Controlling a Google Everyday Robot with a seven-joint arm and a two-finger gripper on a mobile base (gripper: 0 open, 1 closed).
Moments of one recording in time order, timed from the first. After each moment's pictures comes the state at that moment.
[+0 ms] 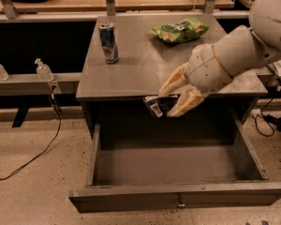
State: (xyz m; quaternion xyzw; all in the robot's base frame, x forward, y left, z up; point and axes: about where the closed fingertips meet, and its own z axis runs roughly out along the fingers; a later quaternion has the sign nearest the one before) arm 0.508 -0.084 0.885 -0.78 0.50 0.13 0.34
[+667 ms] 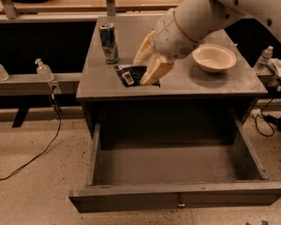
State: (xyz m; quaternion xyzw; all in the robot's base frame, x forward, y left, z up) arm 0.569 -0.023 0.936 -0.78 0.53 0.06 0.34
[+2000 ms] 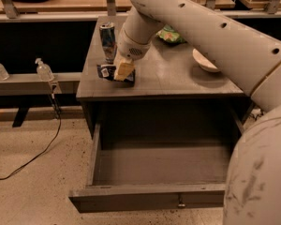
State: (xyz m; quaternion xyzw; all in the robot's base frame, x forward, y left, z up) arm 0.668 0.047 0.860 -0.72 0.65 0.04 0.24
